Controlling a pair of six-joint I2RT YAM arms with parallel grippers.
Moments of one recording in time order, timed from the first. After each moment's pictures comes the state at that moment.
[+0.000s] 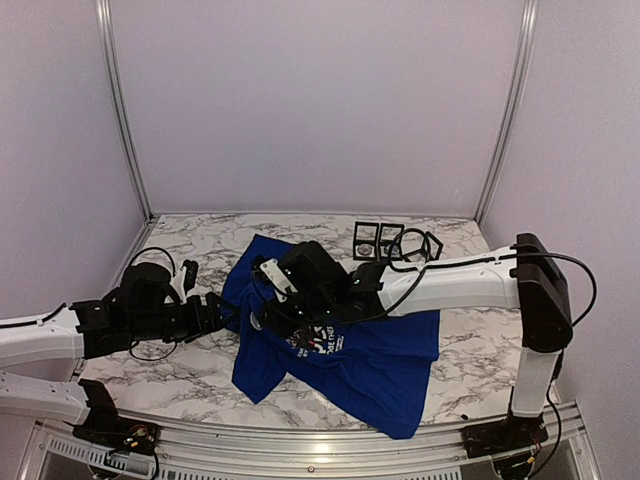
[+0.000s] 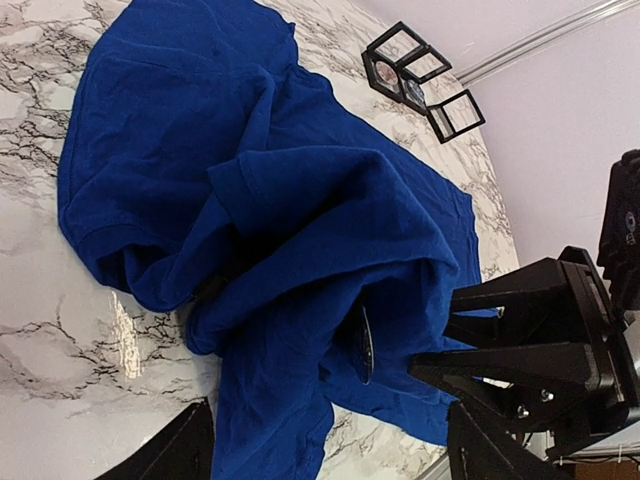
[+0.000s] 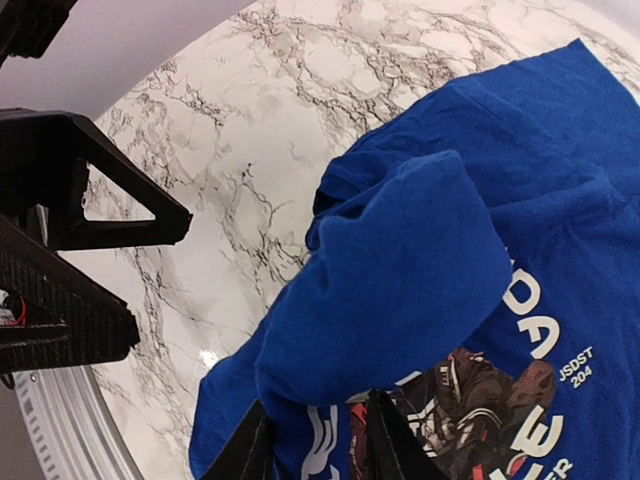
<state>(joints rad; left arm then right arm) -0.78 0.95 0.49 -0.08 0.04 -0.88 1.13 1.93 1.43 -0.18 0.00 0.31</state>
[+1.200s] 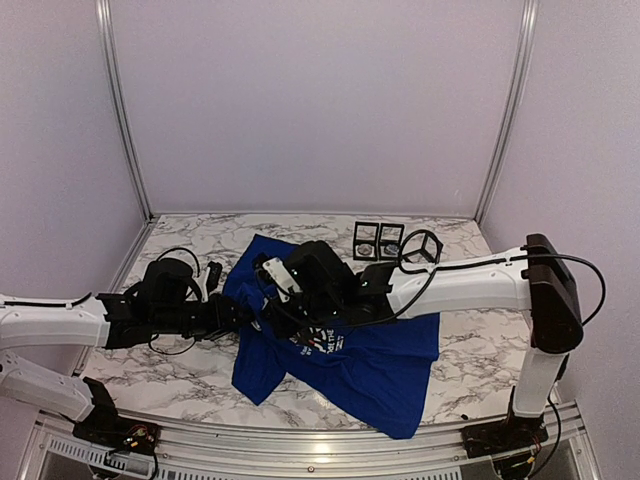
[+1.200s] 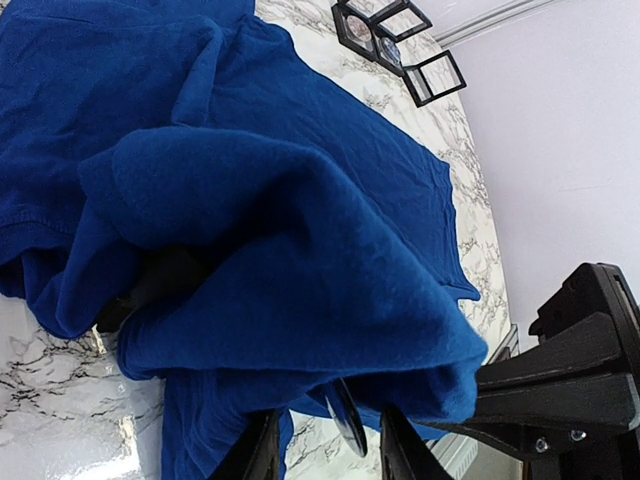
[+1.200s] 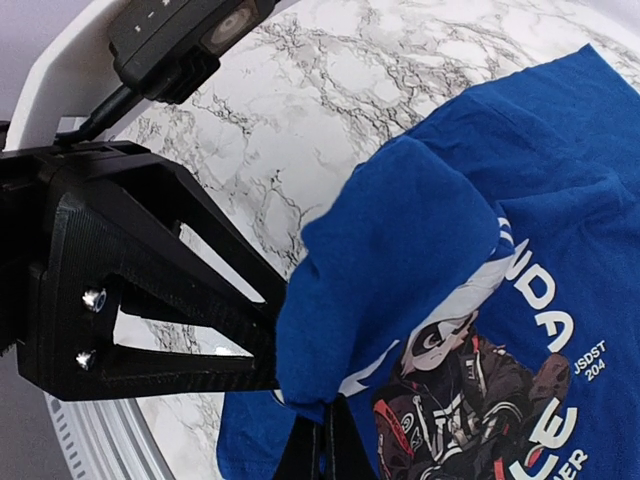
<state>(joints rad) -0.78 1.17 0.54 0.07 0.18 -0.91 1.14 1.88 1.38 -0.14 -0.04 0.35</state>
